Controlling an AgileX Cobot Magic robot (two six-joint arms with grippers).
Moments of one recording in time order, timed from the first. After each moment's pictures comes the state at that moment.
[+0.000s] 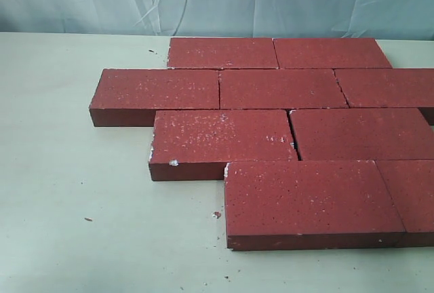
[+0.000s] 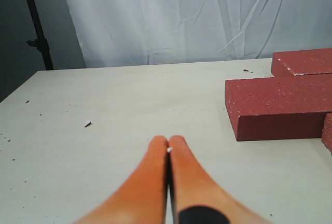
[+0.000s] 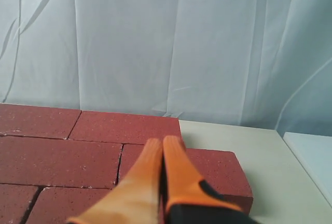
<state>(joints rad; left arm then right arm) 0.01 0.00 0.00 0.06 0.23 -0.02 -0.01 0.33 -0.35 -0.06 0.22 -0.05</state>
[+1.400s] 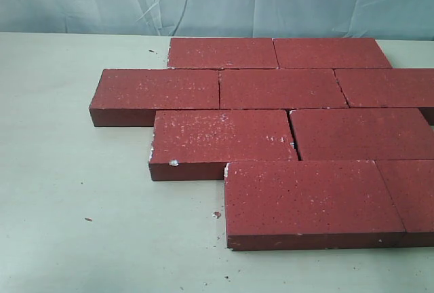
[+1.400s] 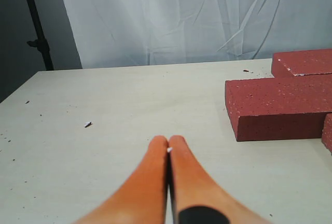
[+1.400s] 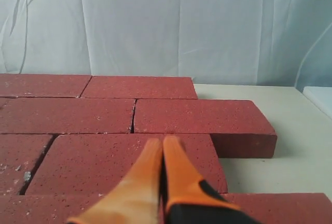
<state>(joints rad) 0.01 0.00 0.00 0.06 0.23 -0.02 -0.01 0.01 -0.01 0.01 0.20 -0.02</state>
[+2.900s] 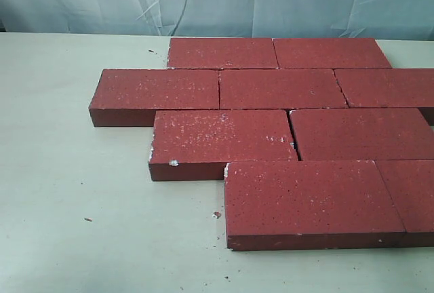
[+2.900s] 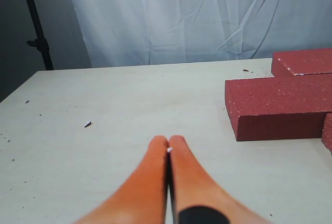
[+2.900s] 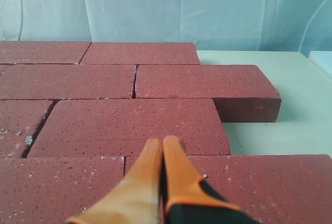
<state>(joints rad) 0.01 0.00 0.00 0.06 0.23 -0.02 -0.01 0.01 0.00 0.02 0.31 -0.02</state>
